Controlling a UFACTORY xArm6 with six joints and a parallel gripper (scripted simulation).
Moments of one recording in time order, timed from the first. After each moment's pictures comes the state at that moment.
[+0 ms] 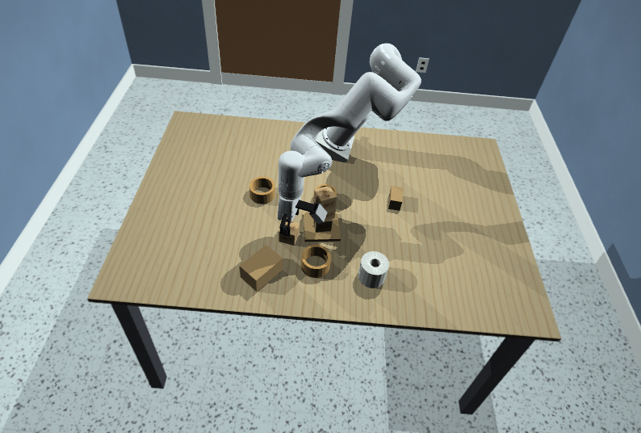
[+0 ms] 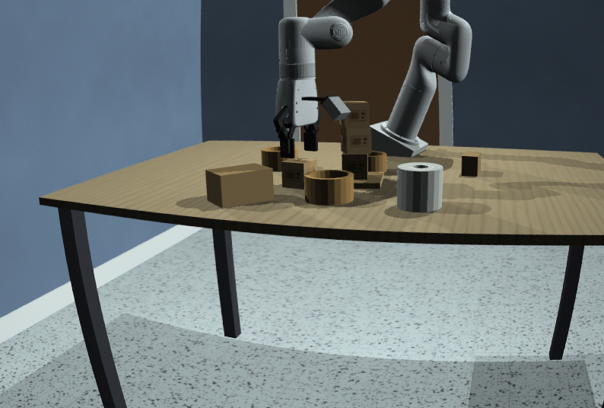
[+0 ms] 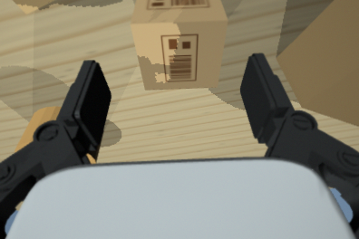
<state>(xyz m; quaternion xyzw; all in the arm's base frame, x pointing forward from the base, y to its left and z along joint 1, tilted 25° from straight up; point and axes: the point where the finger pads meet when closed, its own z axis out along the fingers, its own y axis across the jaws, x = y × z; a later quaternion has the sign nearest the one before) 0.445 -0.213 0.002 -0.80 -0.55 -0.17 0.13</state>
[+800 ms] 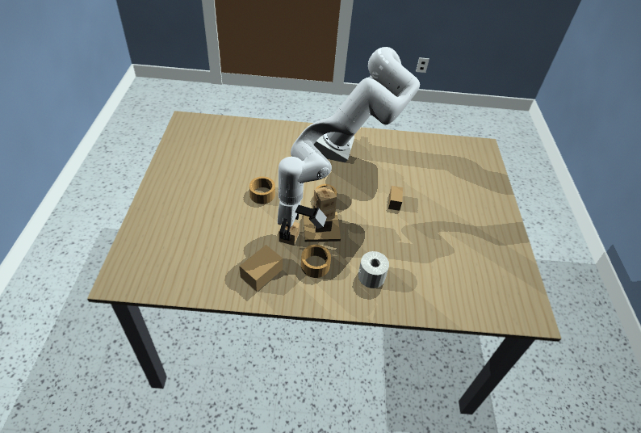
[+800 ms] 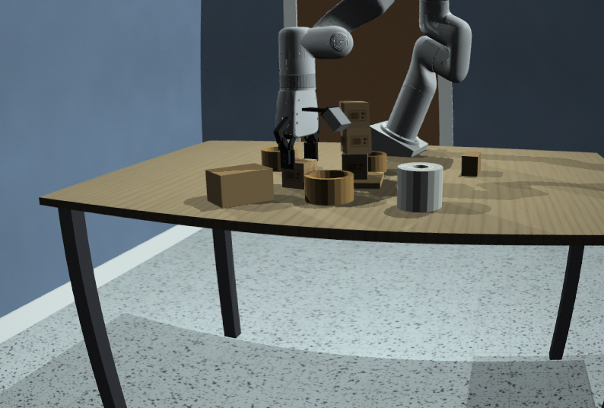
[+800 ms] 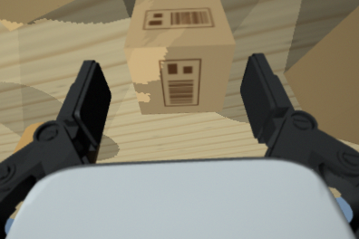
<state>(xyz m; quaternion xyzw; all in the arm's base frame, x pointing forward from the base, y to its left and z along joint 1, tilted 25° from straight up) 0.449 -0.204 -0.018 -0.80 -0.55 -0.17 0.13</state>
